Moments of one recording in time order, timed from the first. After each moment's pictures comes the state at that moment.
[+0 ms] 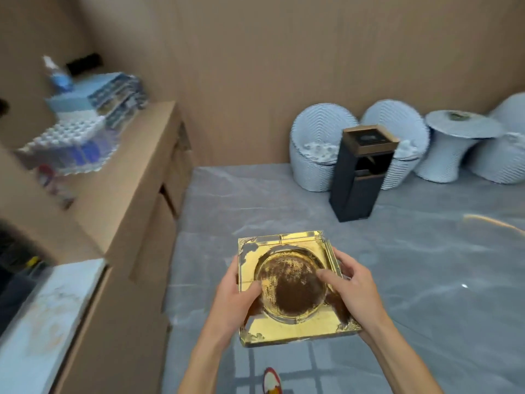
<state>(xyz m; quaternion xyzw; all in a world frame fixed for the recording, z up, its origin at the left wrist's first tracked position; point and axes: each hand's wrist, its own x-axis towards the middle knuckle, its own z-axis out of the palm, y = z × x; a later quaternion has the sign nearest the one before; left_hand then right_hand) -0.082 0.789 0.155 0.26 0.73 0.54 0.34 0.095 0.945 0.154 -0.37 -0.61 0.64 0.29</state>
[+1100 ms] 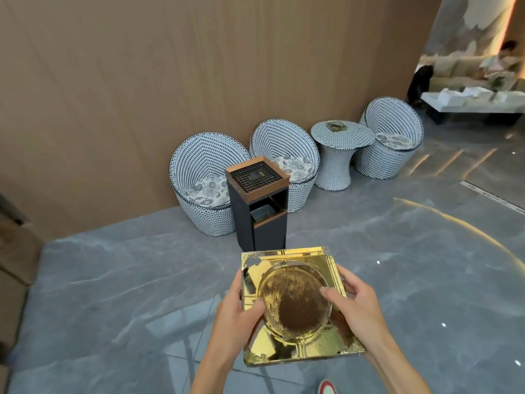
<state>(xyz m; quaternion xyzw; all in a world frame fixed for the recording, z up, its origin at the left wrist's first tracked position) -0.048 1.396 0.122 0.41 0.67 0.44 0.43 0.174 1.472 0.112 -0.52 -0.52 0.55 0.39</state>
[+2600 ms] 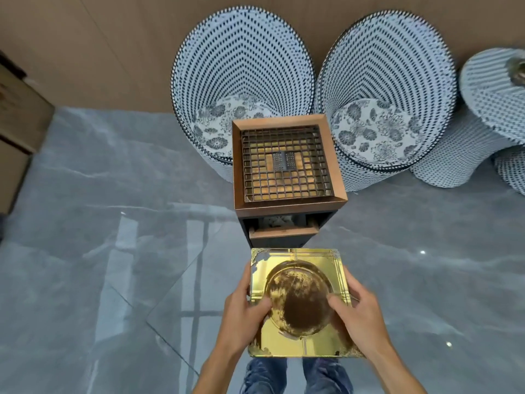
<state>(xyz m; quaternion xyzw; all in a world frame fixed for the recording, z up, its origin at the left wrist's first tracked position) -0.097 1.940 -0.121 0.13 0.76 0.45 0.45 0.069 2.088 -0.112 -0.57 -0.59 0.57 0.05</state>
